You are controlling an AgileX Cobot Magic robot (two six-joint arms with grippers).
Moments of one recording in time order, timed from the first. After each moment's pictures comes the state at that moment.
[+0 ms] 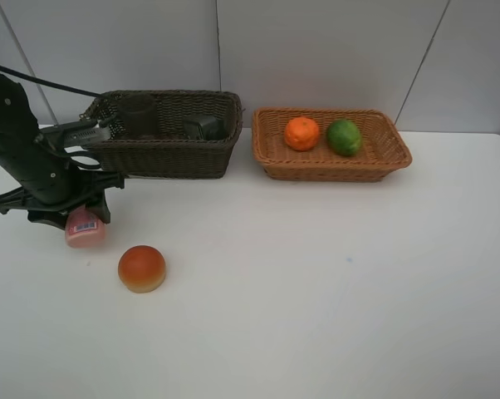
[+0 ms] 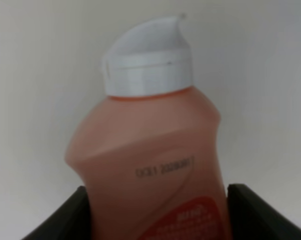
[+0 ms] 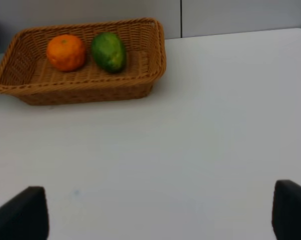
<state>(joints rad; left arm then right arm) -0.16 1.81 -0.88 -0.03 0.44 -0.33 -0.01 0.00 -0.52 -0.03 1.06 0.09</state>
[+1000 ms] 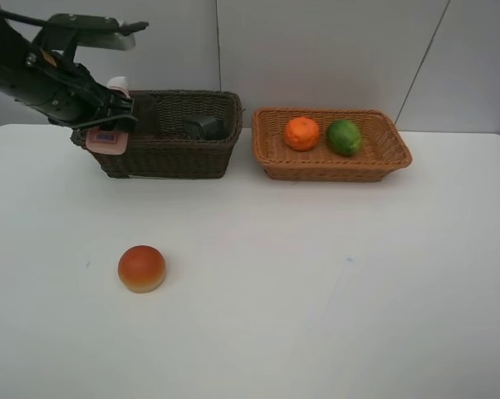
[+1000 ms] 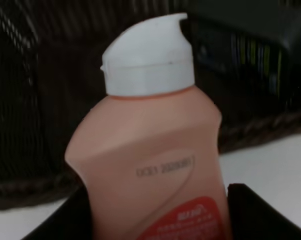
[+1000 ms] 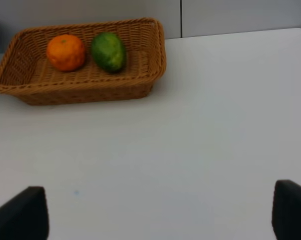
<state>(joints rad) -0.25 1.65 -0.99 -0.02 0.18 -0.01 -0.01 0.00 -0.52 -0.03 1.06 0.09</state>
